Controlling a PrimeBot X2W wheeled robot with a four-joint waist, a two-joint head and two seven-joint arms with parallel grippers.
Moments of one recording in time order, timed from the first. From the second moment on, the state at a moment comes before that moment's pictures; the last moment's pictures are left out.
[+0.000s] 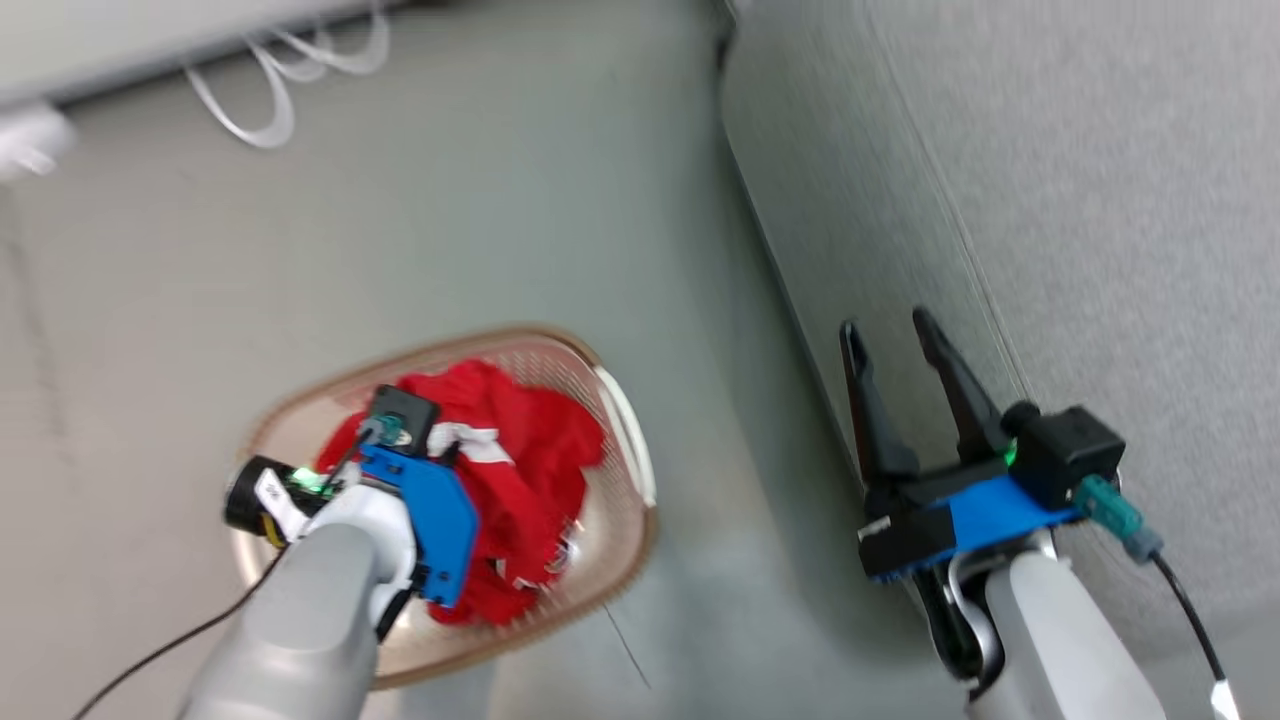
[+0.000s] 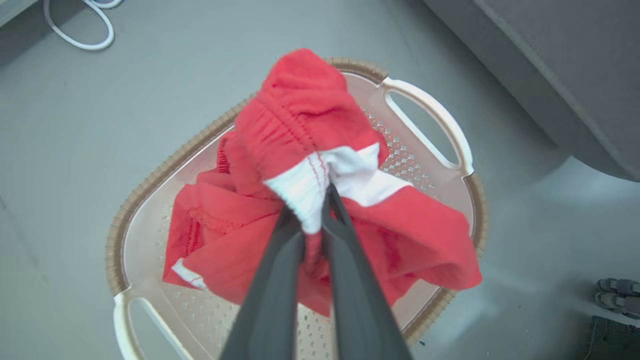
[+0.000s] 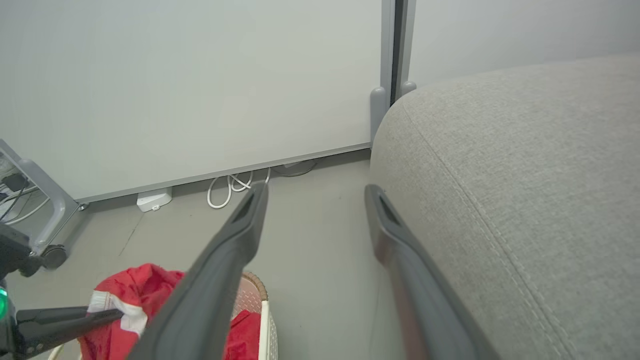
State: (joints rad) left arm -0.77 0.11 -0.58 1.11 -0.28 -0.10 0.03; right arm -0.36 -0.05 0.18 0.32 0.21 0.13 -0.26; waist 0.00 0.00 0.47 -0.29
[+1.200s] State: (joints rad) left arm -0.92 0.05 -0.98 0.70 -0.77 -0.04 0.02; right arm -0.09 -0.05 0.18 0.17 0.18 0.13 -0.07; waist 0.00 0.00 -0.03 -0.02
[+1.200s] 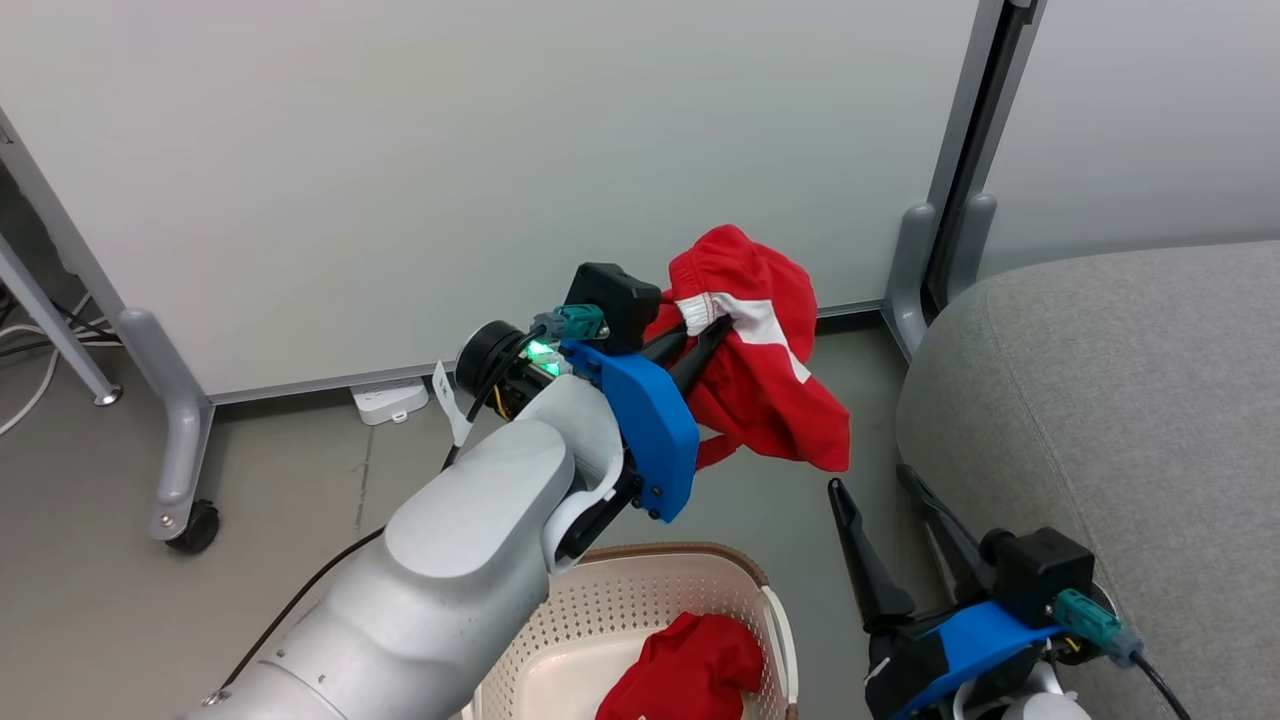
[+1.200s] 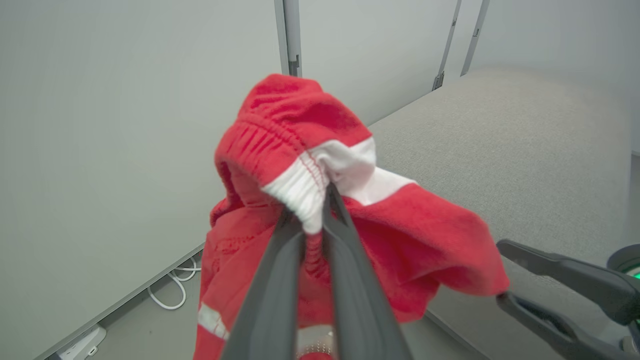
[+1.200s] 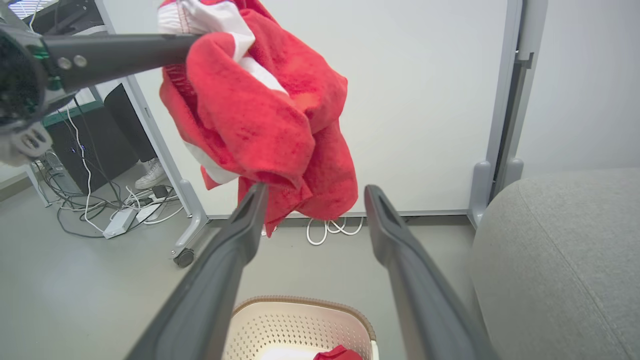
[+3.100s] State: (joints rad) left arm -1.00 0.05 -1.22 0.78 -1.03 0.00 -0.08; right arm -0.53 -0.05 0.42 0.64 0.32 0.13 0.01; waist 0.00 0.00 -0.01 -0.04
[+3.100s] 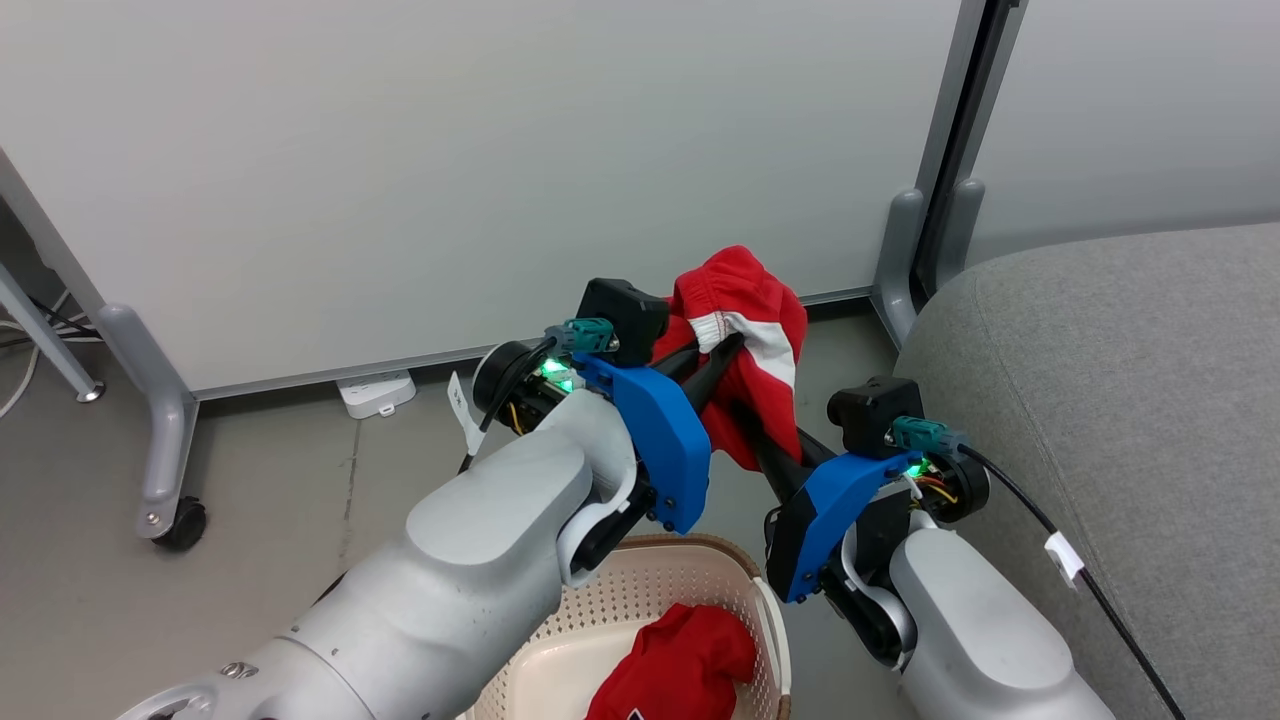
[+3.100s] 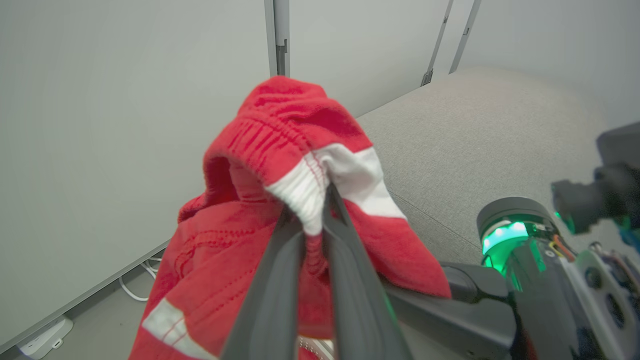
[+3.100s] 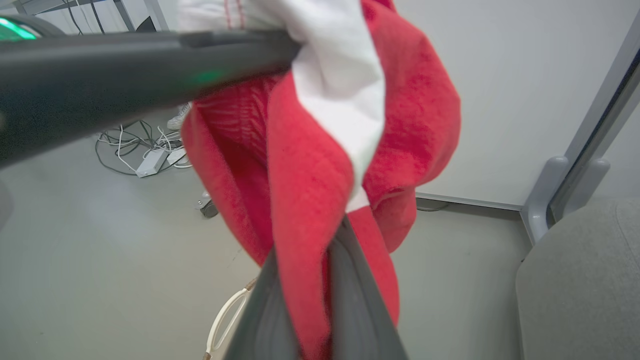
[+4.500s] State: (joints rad) left arm -0.14 0.24 -0.53 0.20 -0.45 -0.04 -0.26; right arm -0.43 -0.05 0.29 0.50 0.20 0.13 0.02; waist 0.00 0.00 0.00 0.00
